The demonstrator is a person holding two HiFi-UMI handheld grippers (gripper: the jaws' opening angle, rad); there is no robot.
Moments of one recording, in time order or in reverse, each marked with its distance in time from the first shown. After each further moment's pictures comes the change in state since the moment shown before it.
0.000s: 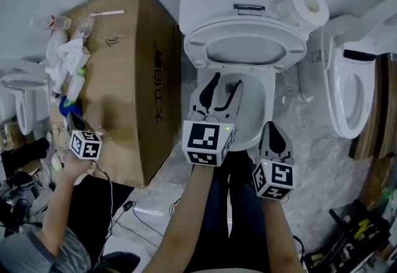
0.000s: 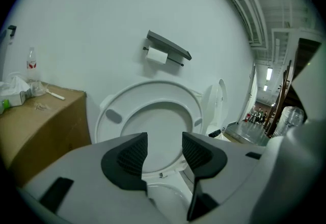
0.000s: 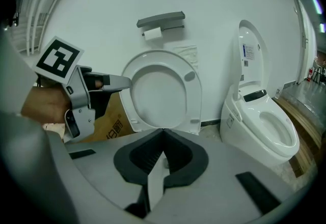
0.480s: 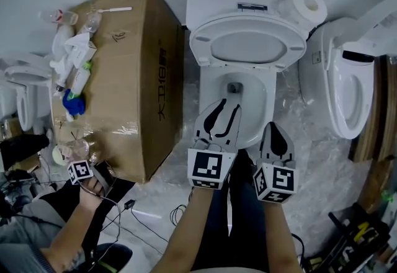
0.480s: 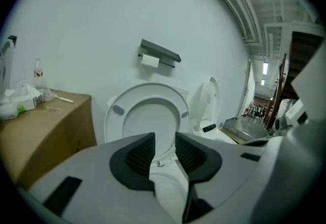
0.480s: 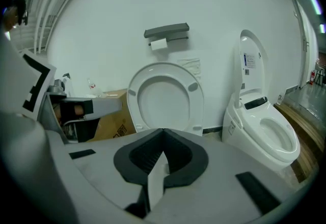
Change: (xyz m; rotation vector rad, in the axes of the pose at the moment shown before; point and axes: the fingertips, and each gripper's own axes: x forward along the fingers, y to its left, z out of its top) left arm -0.069 -0.033 -0.026 0.056 -0.007 0.000; right arm -0.029 0.015 0.010 -0.029 -0.076 0.026
